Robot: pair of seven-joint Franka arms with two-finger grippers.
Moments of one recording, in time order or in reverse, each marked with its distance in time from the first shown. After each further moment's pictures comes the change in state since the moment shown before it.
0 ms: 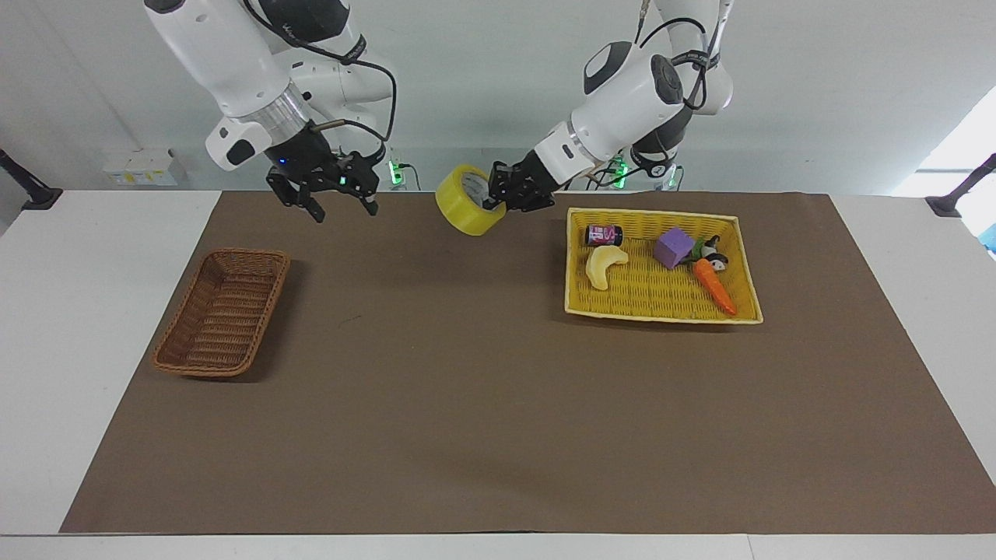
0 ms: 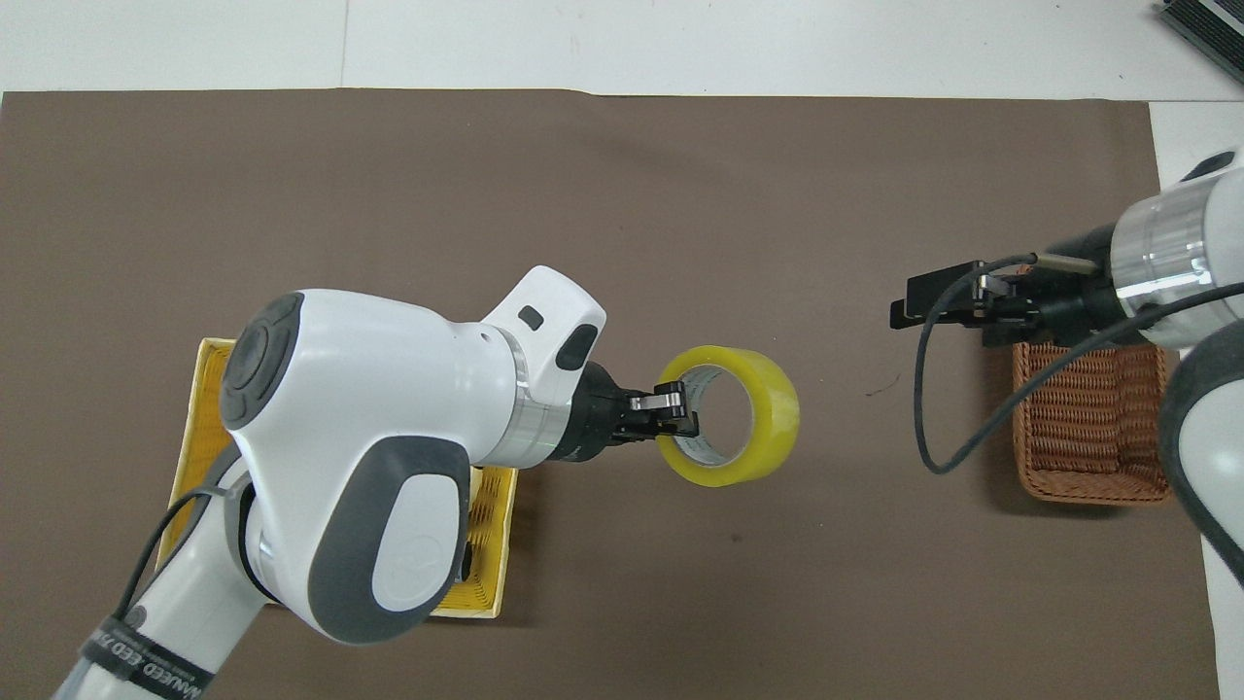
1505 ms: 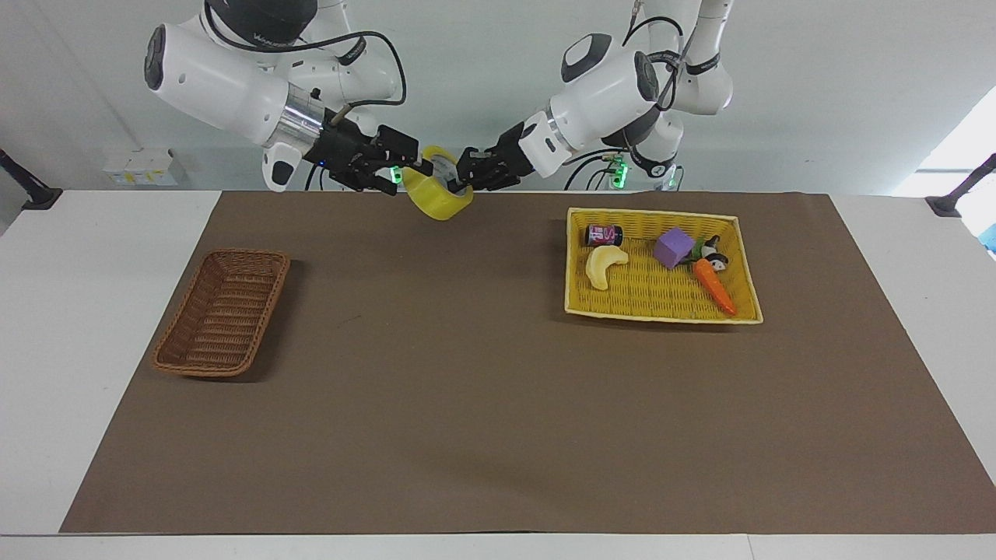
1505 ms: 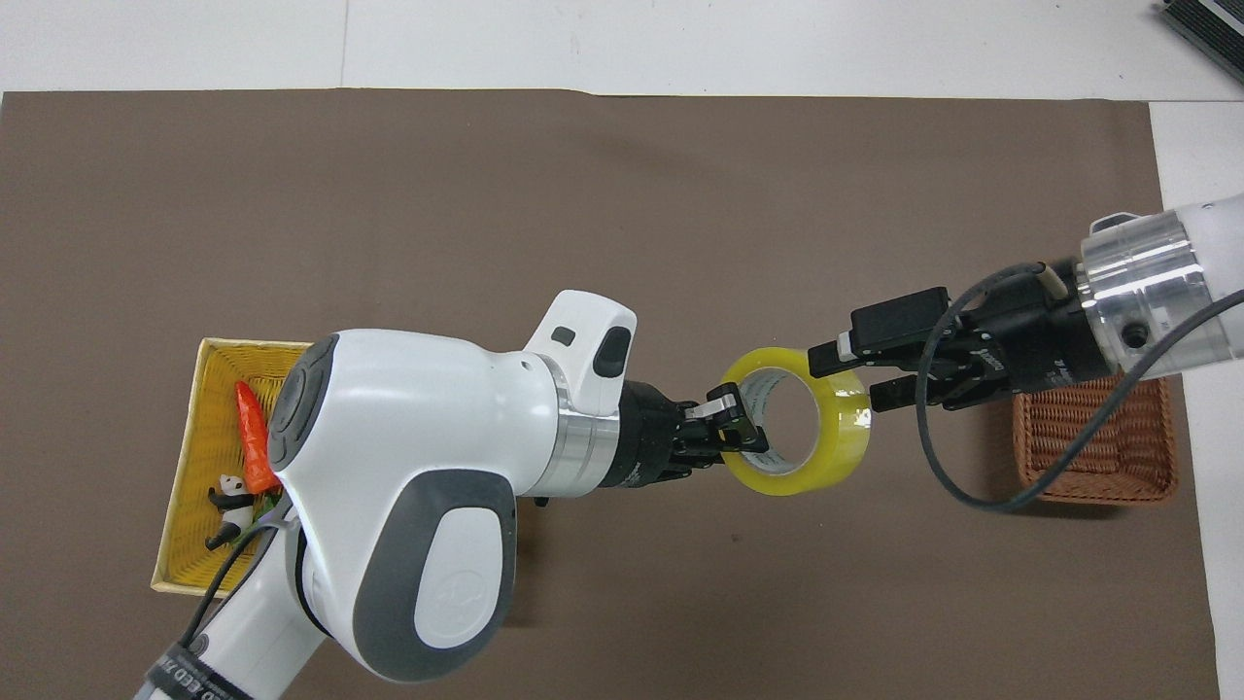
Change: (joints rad) left arm 0.000 0.002 -0.053 0.000 -0.144 0.058 -0.163; right arm -0.033 -0.022 -0.002 -0.076 0.416 -0.144 -0.039
